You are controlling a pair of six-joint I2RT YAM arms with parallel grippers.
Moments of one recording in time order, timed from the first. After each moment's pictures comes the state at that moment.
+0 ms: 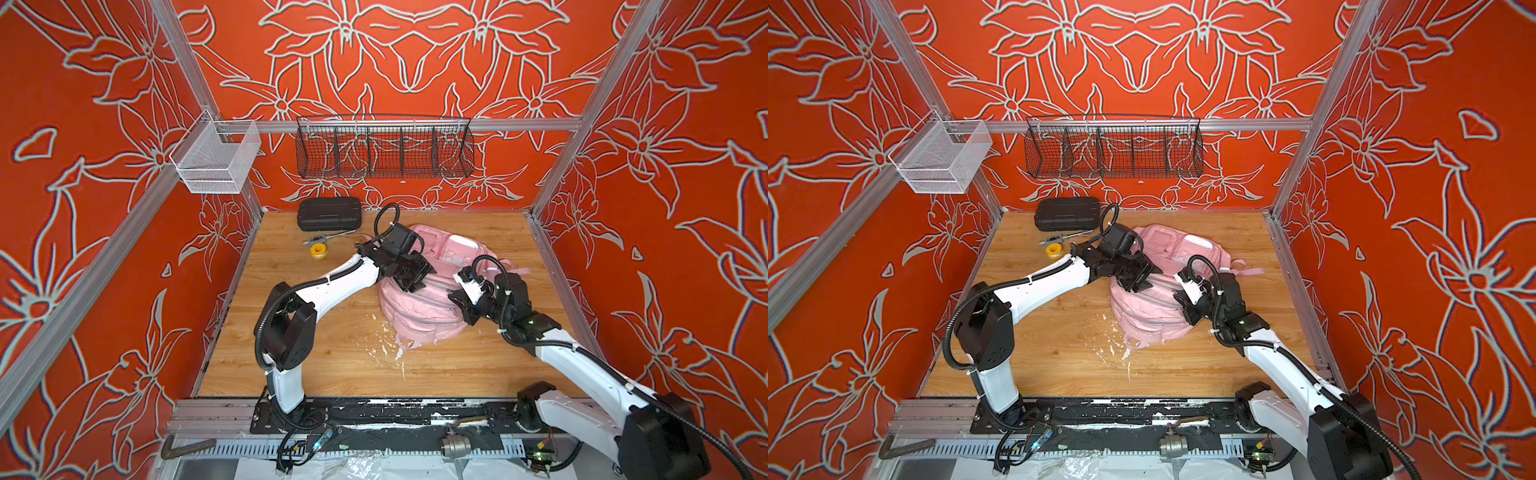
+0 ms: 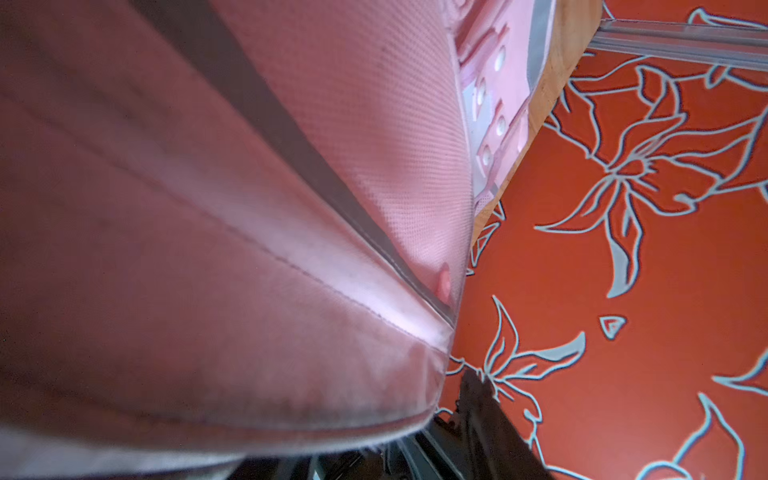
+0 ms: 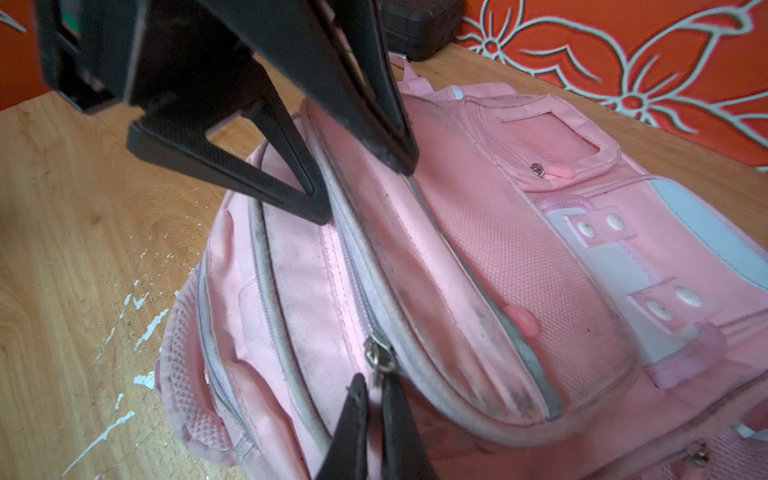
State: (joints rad) left arm -0.65 1.84 1.52 -0.52 0.41 -1.42; right arm 0.35 1.01 0.54 -0.08 -0.39 -0.20
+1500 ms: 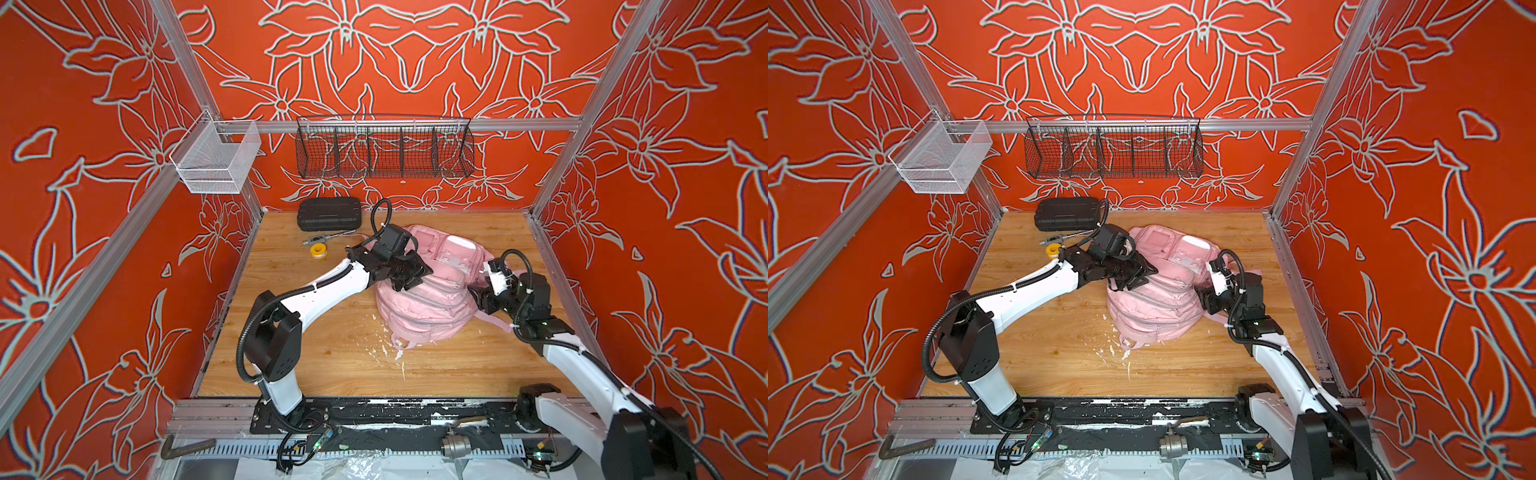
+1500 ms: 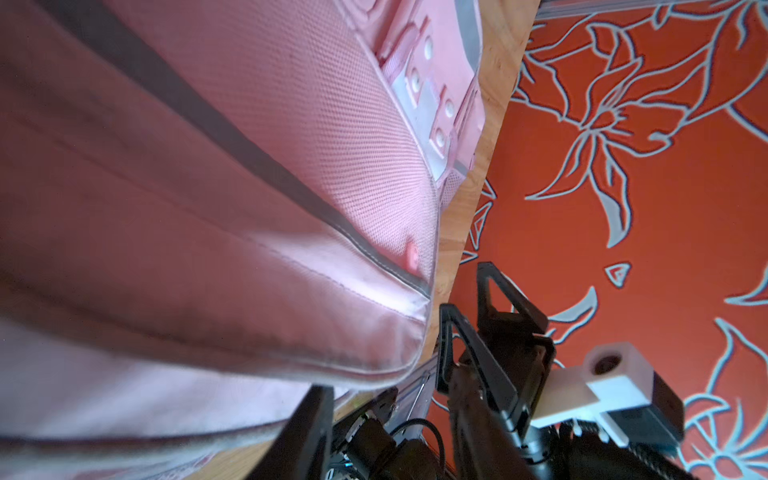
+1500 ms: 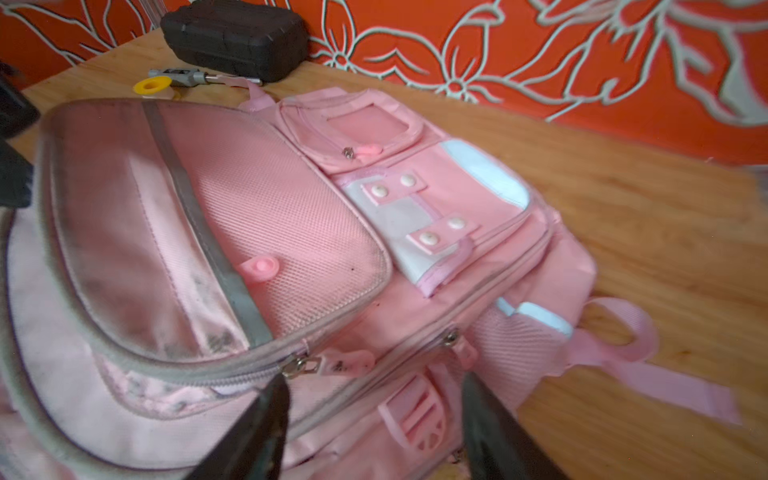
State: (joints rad) left arm -0.64 1.72 1.44 -0.49 0.36 -1.20; right arm 0.10 0.96 0.48 0.02 -0.31 -0.15
